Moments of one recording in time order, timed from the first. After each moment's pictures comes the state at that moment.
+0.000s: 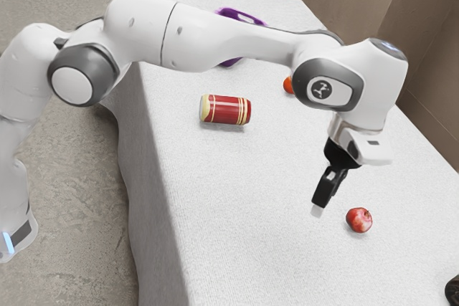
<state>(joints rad) -0.42 0.47 -0.01 -1.10 -0.11 1.61 0.39</state>
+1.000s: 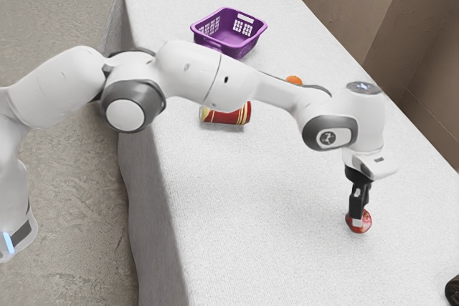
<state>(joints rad) -0.22 0.77 -0.08 -1.03 -0.12 2.15 0.50</state>
